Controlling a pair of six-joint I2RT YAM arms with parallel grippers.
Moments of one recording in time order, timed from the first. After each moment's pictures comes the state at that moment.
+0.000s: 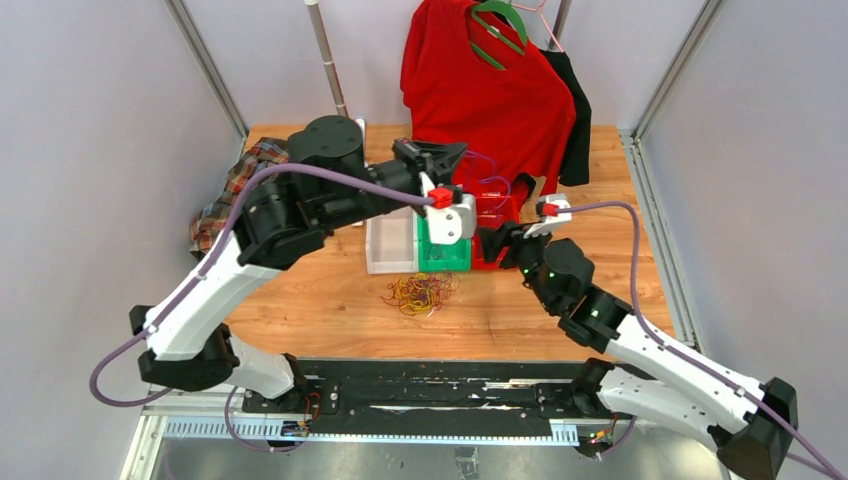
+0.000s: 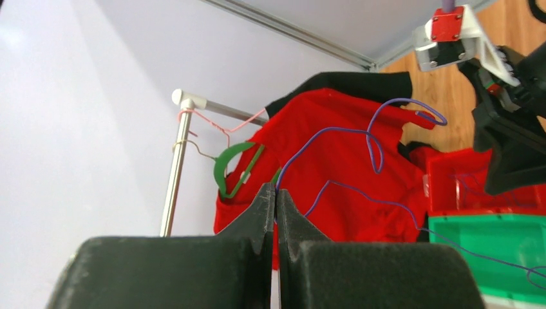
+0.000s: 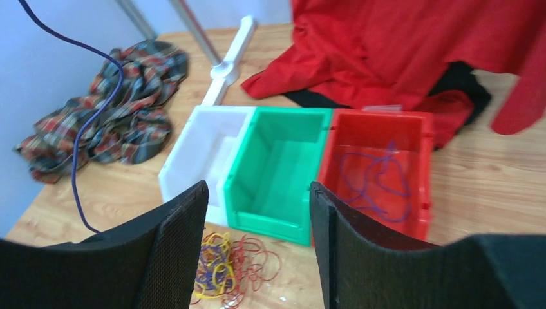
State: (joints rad) left arm -1.06 1.38 2.00 -0.70 0.06 1.13; right arm 0.87 0.83 0.65 0.10 0.44 0.35
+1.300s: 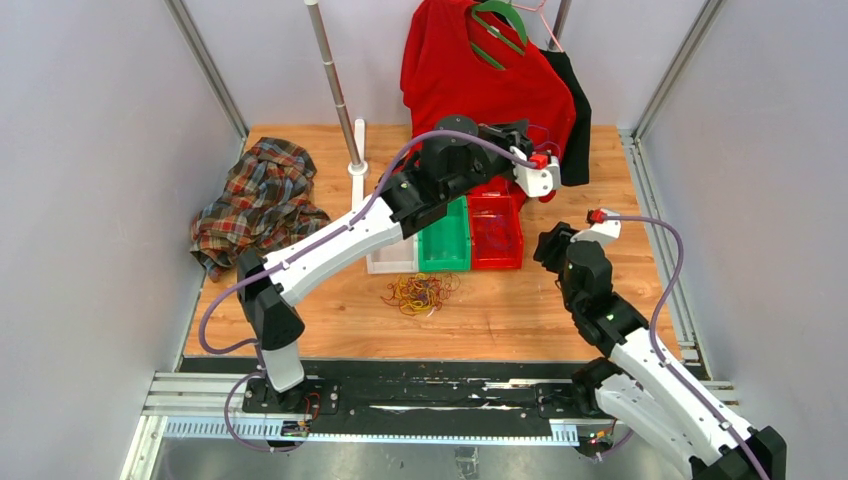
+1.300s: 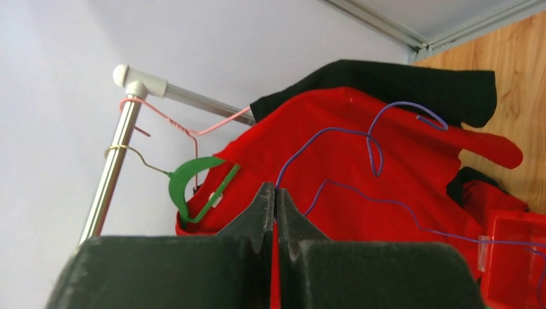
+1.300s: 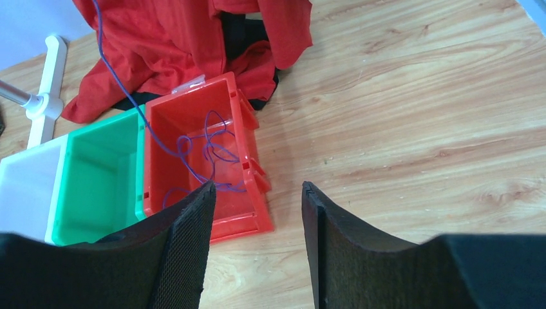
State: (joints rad) left arm -0.97 1.78 1.87 -0.05 0.00 1.13; right arm 0.50 0.70 0.50 -0.09 0.54 0.46
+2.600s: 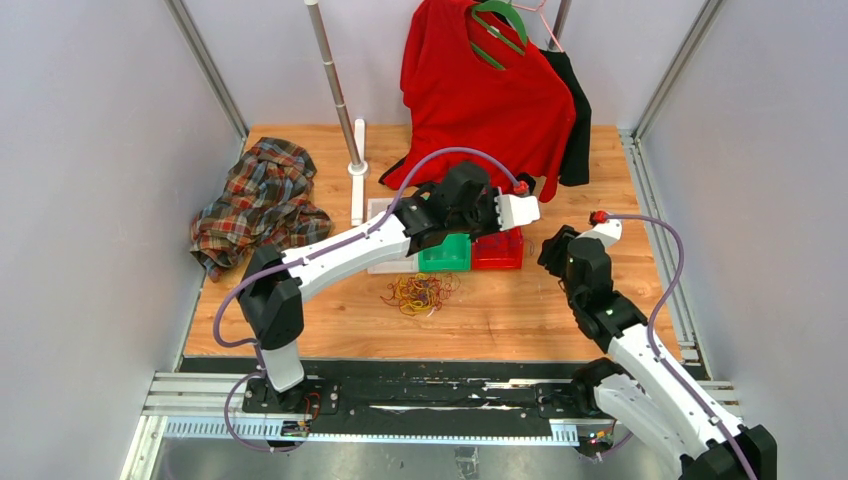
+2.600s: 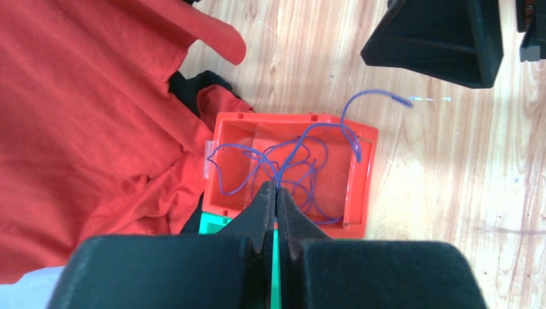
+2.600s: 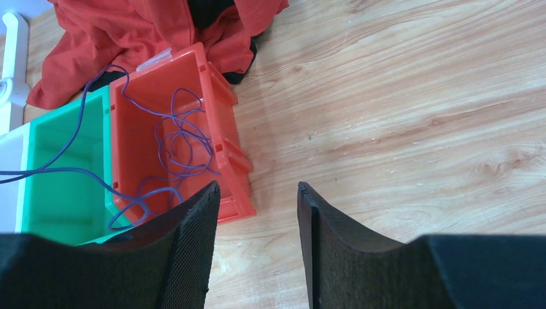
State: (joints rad) left arm -0.94 1.78 1.56 -0.28 0.14 0.60; right arm 0.40 0.73 0.48 -0.14 0.45 0.51
